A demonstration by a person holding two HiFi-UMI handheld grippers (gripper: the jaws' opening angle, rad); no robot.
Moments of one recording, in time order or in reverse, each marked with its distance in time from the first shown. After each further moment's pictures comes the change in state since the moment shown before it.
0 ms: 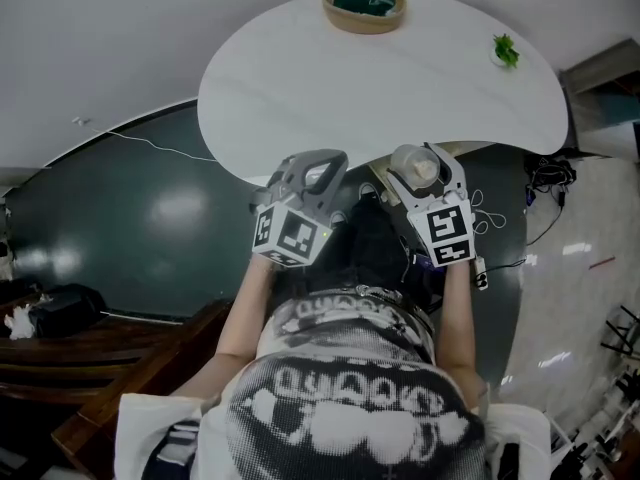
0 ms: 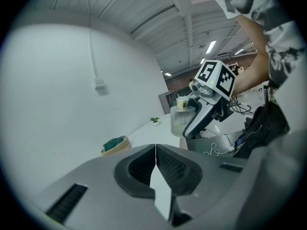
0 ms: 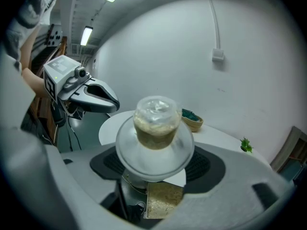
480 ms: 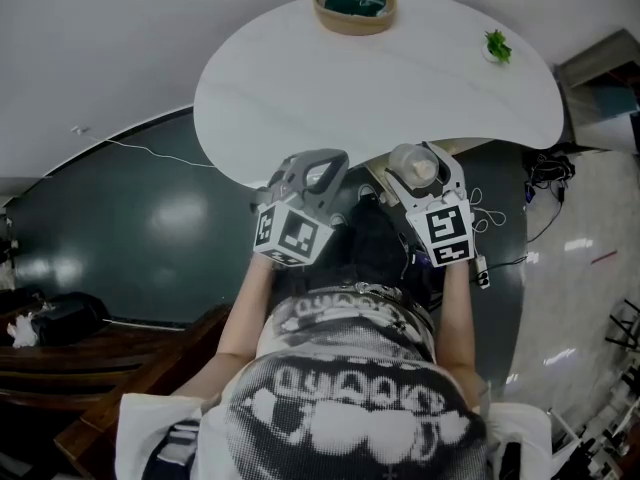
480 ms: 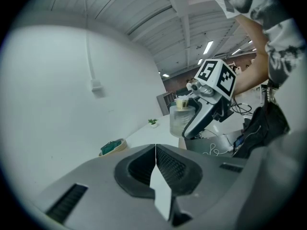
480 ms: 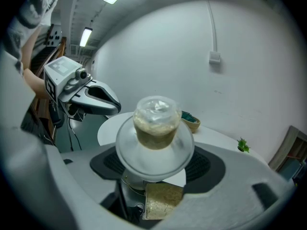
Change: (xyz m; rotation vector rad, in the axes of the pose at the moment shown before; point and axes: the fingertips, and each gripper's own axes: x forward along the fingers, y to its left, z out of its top) left arm 0.008 -0.007 0.008 0.023 -0.014 -0.016; right arm -0.010 -0.005 -0.001 0.005 -0.022 -0.022
